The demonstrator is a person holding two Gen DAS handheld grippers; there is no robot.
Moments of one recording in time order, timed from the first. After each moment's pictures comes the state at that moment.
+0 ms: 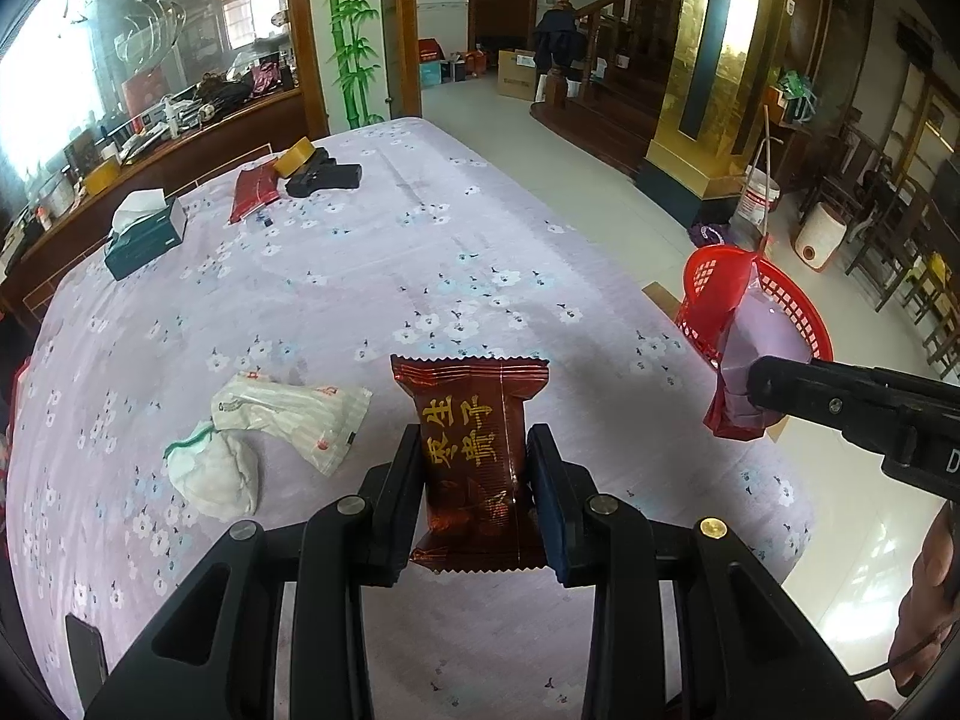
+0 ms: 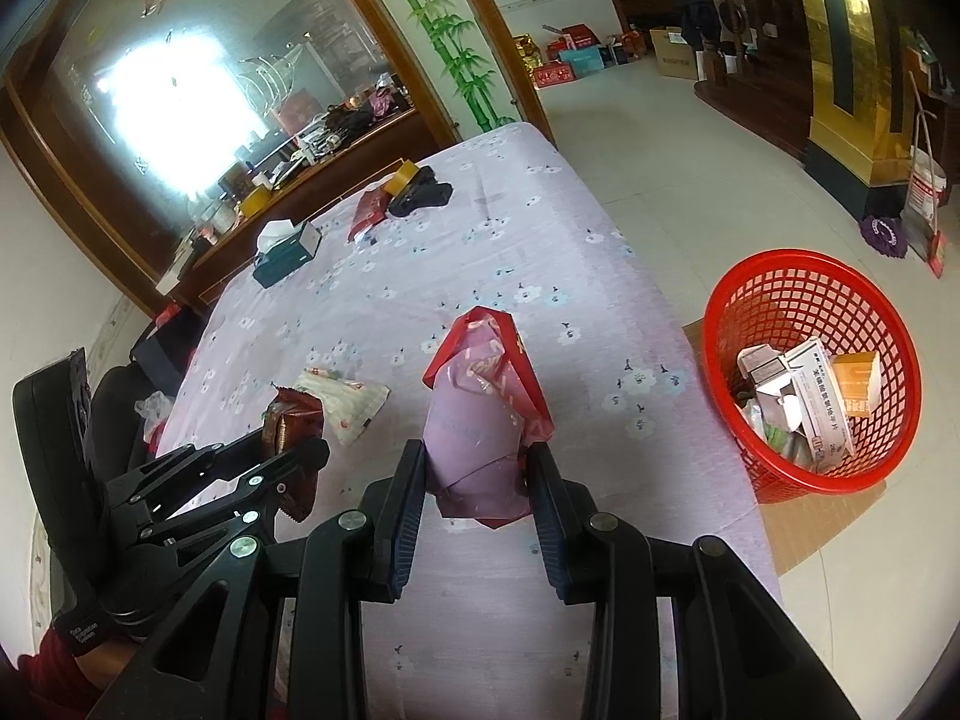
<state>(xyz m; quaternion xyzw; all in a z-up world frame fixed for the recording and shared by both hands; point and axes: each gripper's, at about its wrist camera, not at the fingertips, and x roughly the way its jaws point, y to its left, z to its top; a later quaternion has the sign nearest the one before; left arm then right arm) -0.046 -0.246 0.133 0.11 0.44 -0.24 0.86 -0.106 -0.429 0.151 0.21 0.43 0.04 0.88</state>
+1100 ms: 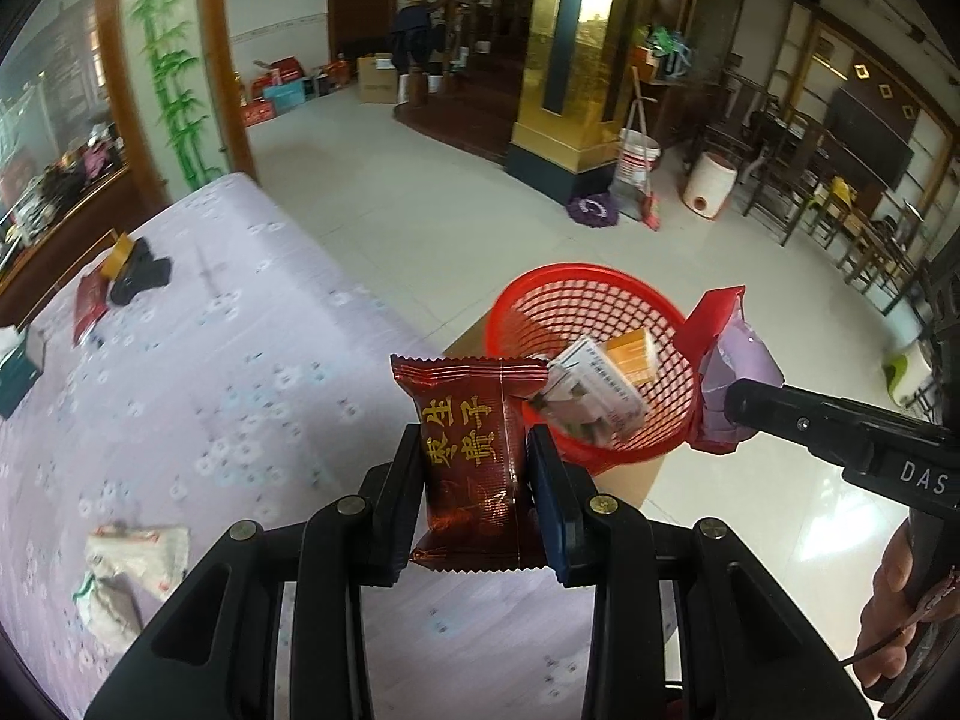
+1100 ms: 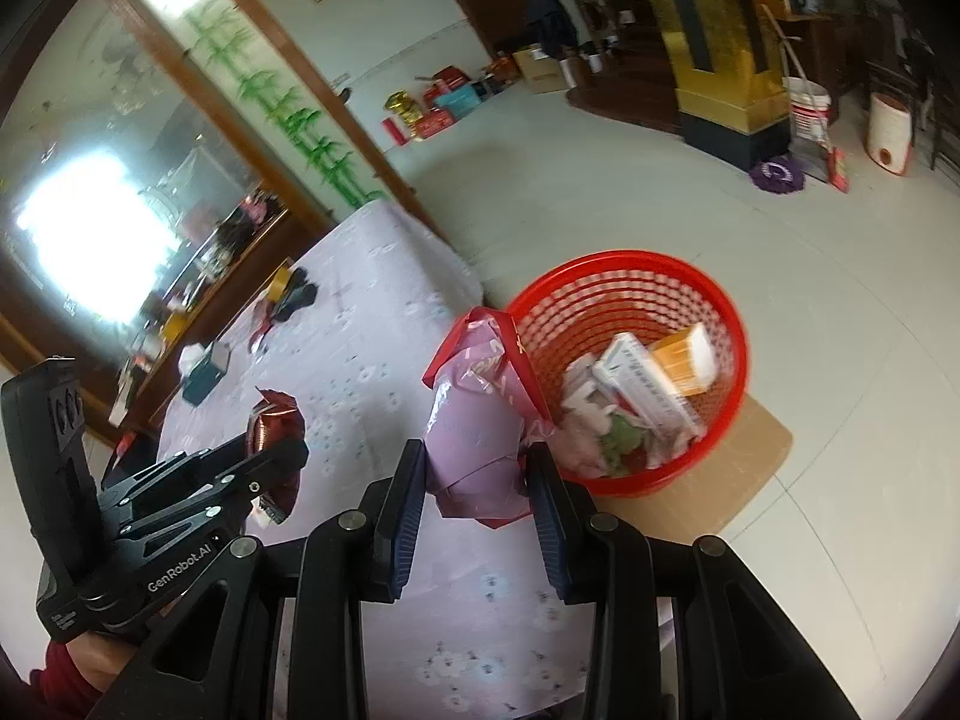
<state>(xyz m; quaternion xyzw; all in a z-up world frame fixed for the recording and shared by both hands) -0.045 -0.397 0.152 0.15 0.42 -0.38 0.81 -0.168 -0.561 0.151 0.31 0.38 -0.10 0.87</state>
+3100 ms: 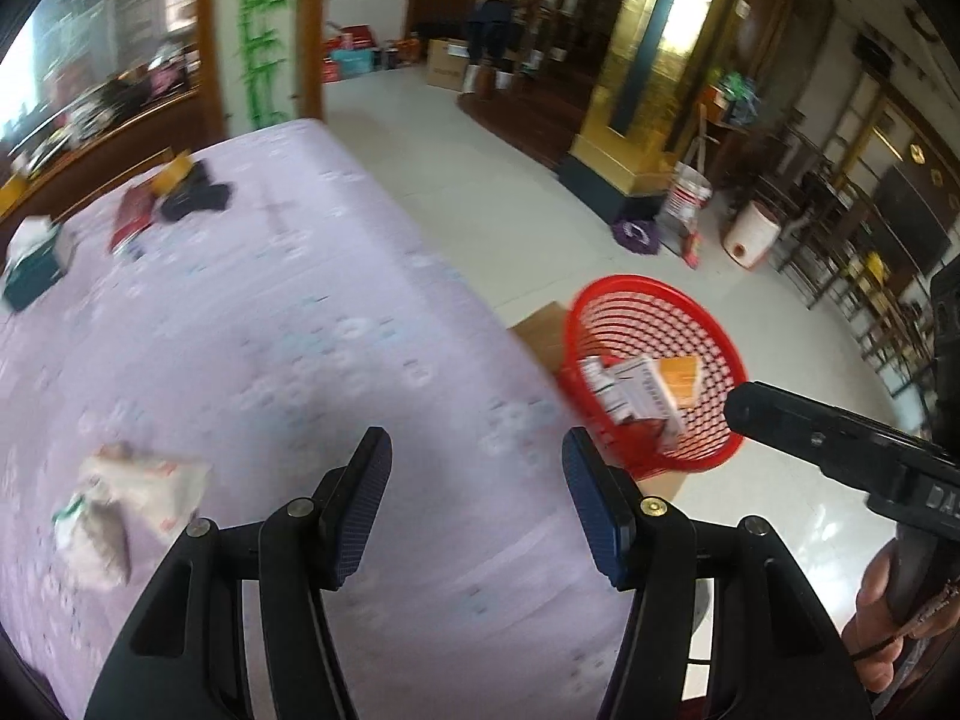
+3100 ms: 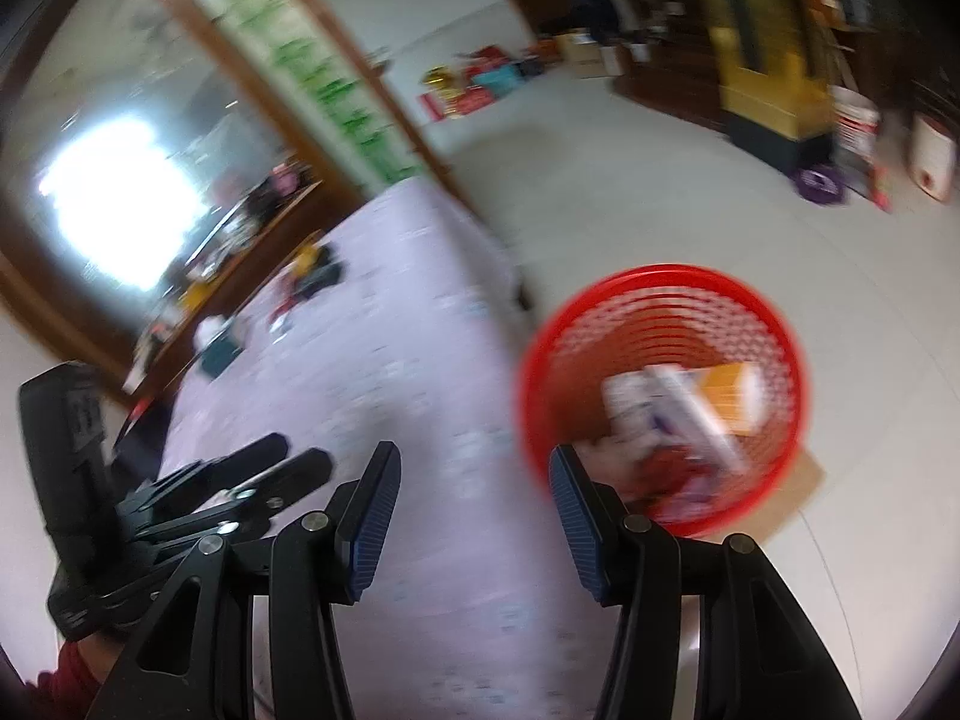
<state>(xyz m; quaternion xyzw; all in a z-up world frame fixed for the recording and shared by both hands) -0.020 -0.331 0.138 0.06 0.46 -0.31 0.83 -0.116 -0.541 0.154 0.28 0.40 -0.02 0.87</state>
